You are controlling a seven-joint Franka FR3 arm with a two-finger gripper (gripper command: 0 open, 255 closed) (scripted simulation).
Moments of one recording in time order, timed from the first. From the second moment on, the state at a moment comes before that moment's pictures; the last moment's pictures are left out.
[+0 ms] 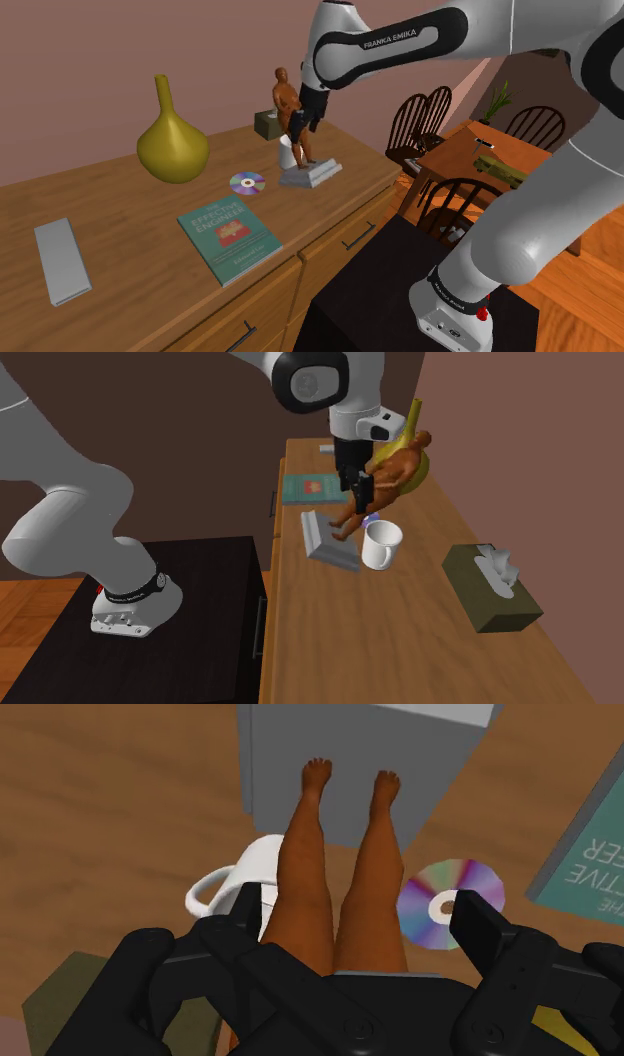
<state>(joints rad) -0.03 -0.09 0.13 -2.15 -0.01 2.16 -0.08</state>
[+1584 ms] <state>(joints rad) -0.02 0.23 0.13 -2.02 -0.11 2.32 -0.02</state>
